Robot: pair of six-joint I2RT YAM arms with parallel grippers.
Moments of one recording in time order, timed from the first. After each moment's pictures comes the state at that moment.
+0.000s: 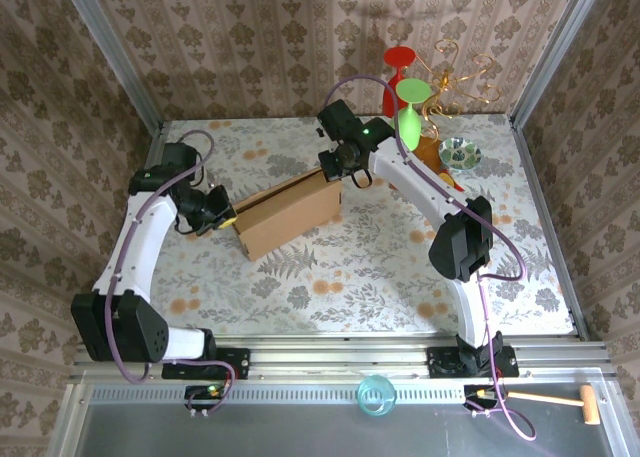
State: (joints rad) left arm -0.11 1.34 1.26 -1.14 0.38 -0.54; right arm 0.60 2.10 2.12 -1.06 0.09 0.22
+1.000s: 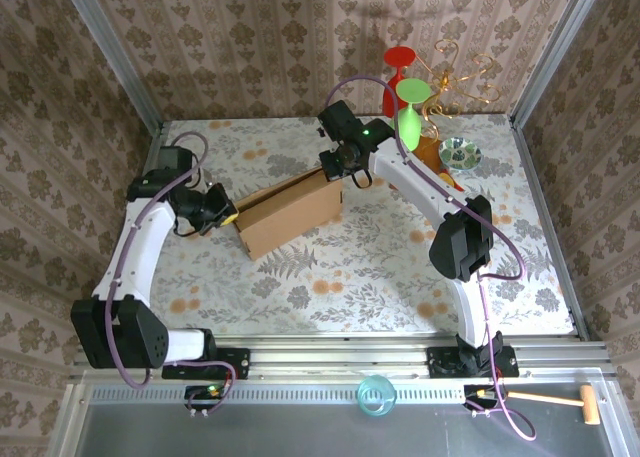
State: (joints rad) left arm -0.07 1.33 1.23 -1.07 0.46 -0.60; right arm 0.59 2.10 2.10 -1.03 0.10 0.22
